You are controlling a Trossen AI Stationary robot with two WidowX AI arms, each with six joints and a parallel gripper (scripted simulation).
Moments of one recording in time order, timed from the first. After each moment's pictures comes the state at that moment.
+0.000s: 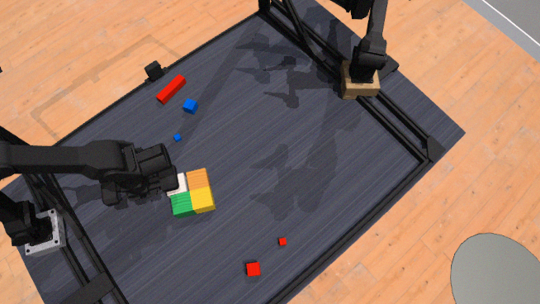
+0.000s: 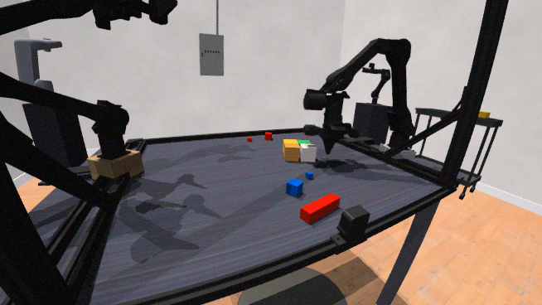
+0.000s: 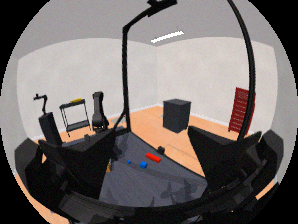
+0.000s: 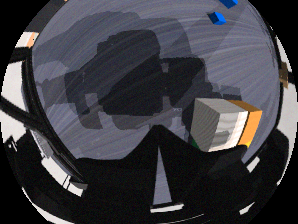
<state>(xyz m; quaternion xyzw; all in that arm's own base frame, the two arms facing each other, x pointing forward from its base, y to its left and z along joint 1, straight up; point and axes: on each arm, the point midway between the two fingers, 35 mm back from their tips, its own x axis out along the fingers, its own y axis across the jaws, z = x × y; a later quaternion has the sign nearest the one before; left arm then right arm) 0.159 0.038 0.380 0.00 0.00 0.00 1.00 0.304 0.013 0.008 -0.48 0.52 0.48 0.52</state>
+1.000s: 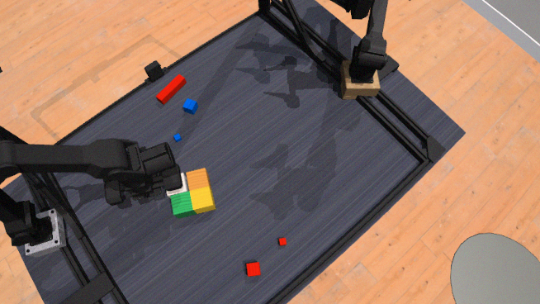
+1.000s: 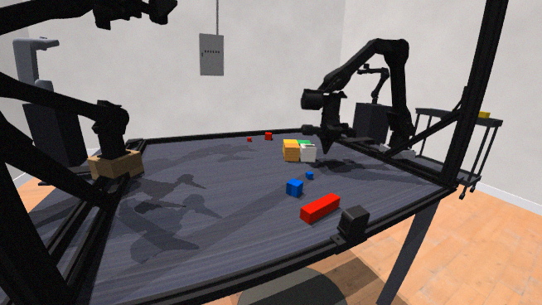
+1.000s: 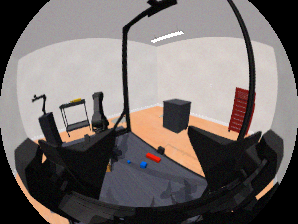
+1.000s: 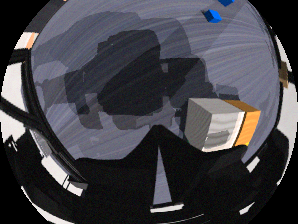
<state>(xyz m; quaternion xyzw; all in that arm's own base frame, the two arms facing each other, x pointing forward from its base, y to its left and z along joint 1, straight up) 0.159 0.038 0.380 0.00 0.00 0.00 1.00 0.313 0.012 0.008 -0.48 0.52 0.48 0.52</state>
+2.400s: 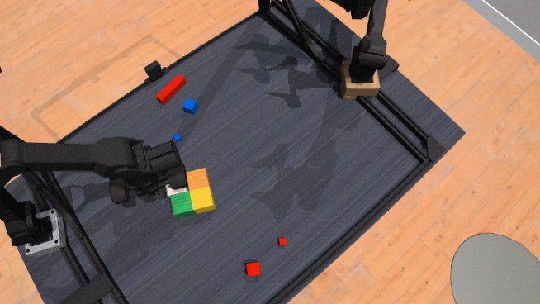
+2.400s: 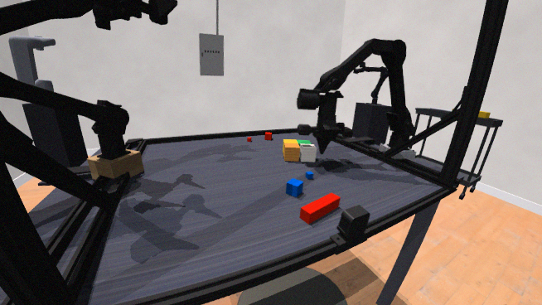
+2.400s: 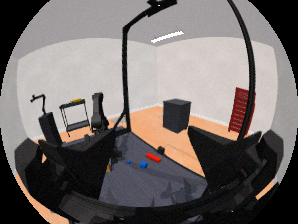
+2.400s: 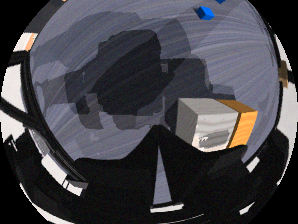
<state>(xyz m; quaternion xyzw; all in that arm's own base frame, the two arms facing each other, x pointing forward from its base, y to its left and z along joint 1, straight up) 0.159 0.038 0.380 0.00 0.00 0.00 1.00 0.327 0.011 0.008 -0.48 0.52 0.48 0.52</state>
